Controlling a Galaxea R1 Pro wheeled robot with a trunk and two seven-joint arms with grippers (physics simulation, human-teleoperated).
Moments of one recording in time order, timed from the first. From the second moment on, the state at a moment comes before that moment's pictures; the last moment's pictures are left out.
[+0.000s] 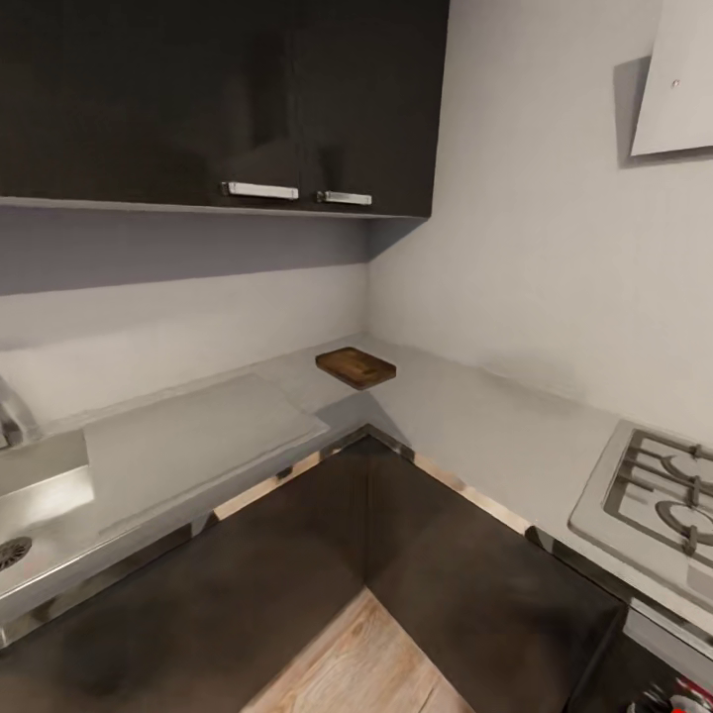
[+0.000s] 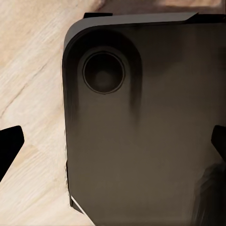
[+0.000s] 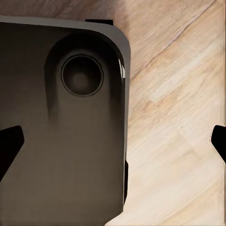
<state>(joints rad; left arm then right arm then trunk) 0.00 0.00 0.00 -0.06 0.02 0.00 0.00 0.00 -0.05 0.00 -0.01 0.01 -0.09 0.00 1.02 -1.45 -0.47</state>
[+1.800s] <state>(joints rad) 0.00 -0.03 0.00 -0.06 0.02 -0.01 0.00 0.00 -0.05 -0.01 -0.01 0.01 -0.09 0.00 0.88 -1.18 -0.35</state>
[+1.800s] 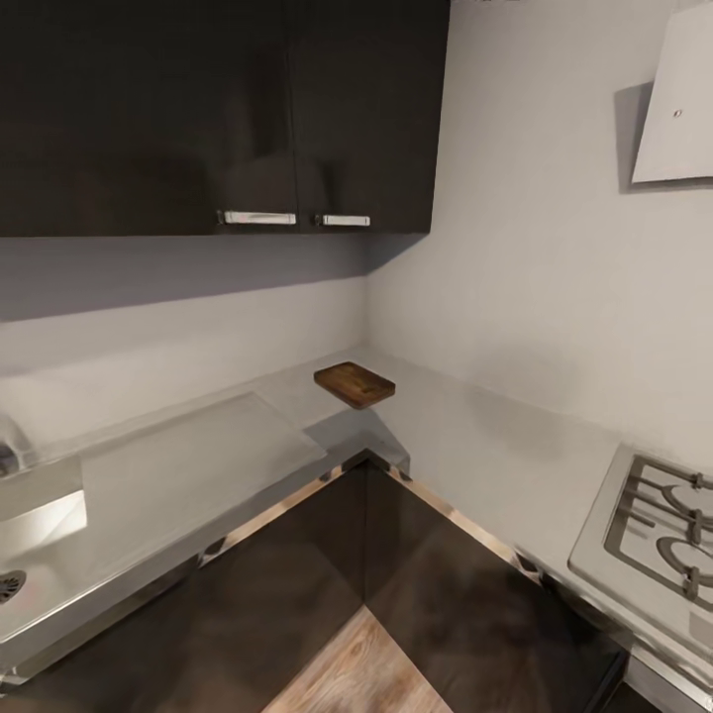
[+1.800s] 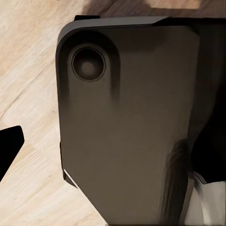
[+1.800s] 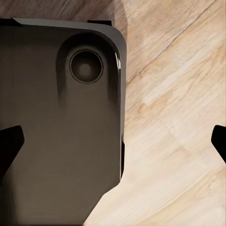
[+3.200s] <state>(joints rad) 0.00 -0.03 0.00 -0.07 0.02 -0.01 0.00 0.00 -0.05 0.00 -0.01 0.01 -0.09 0.00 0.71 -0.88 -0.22</state>
